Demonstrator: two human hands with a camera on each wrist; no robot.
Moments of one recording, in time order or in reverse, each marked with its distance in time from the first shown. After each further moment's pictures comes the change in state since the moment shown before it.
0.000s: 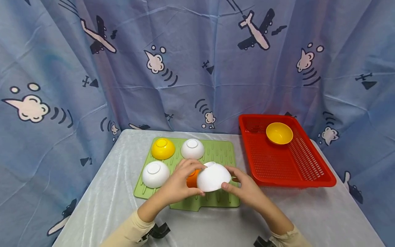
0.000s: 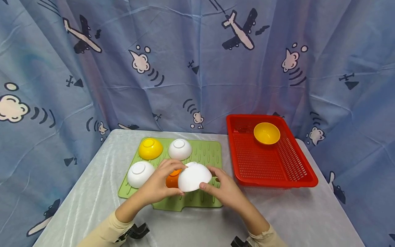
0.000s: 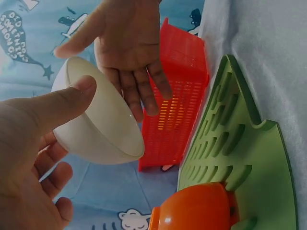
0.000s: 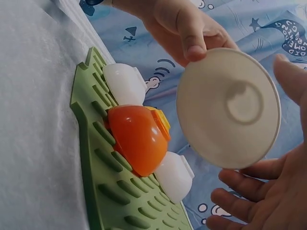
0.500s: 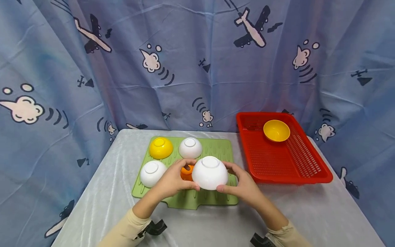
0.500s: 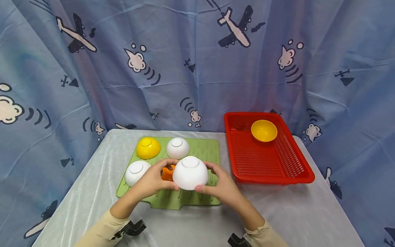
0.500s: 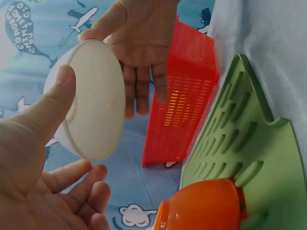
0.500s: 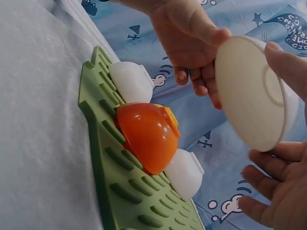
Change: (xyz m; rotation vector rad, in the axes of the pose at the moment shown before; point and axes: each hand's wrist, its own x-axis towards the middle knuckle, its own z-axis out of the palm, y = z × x) left_hand 0.004 -0.003 -0.010 -0.213 -0.055 -0.379; right_hand 0.002 0.009 0.002 0.107 0.052 -0.061
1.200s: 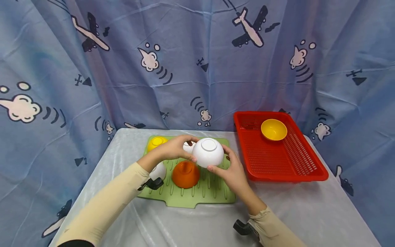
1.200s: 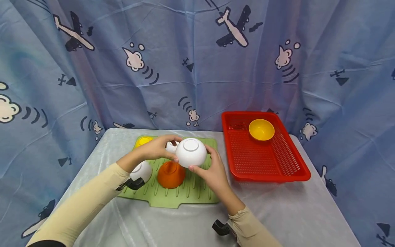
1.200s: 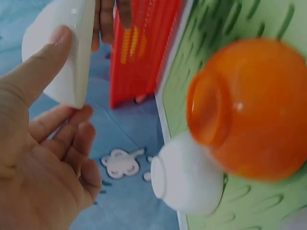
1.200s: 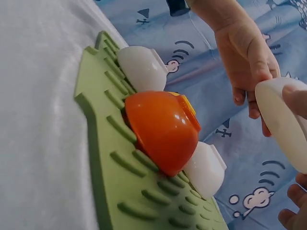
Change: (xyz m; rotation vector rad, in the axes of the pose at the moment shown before) left_hand 0.097 0.001 -0.049 0.172 -0.310 0.120; right_hand 0.039 0.001 0.025 0.051 0.298 0.056
